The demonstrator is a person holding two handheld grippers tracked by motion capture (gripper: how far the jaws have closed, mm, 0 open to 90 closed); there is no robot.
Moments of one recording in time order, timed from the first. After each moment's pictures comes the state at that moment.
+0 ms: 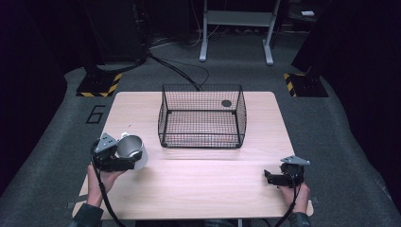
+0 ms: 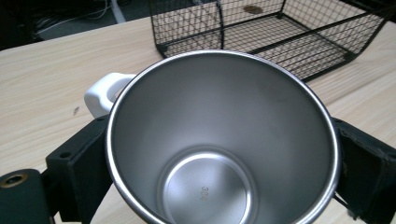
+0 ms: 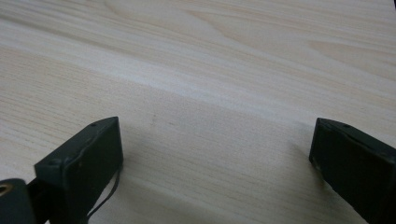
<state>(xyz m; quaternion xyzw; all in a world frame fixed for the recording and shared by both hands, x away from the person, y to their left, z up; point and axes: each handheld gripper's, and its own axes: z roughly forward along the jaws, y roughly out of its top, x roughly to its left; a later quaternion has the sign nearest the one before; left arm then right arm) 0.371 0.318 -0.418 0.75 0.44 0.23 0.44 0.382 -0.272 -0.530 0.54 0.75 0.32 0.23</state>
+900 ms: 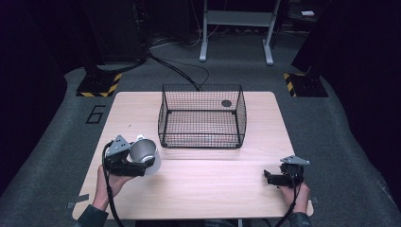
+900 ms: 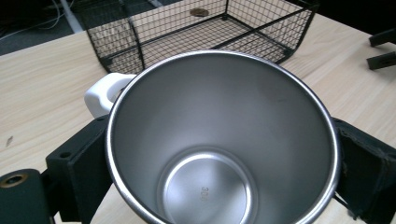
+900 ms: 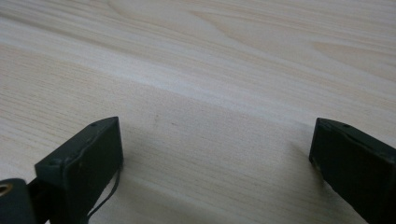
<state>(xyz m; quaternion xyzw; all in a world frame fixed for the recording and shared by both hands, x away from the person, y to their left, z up) 0.360 0.282 -0.405 0.79 0.37 0.20 0.45 0.382 -0.272 -0.530 0.53 0.75 0.32 0.23</state>
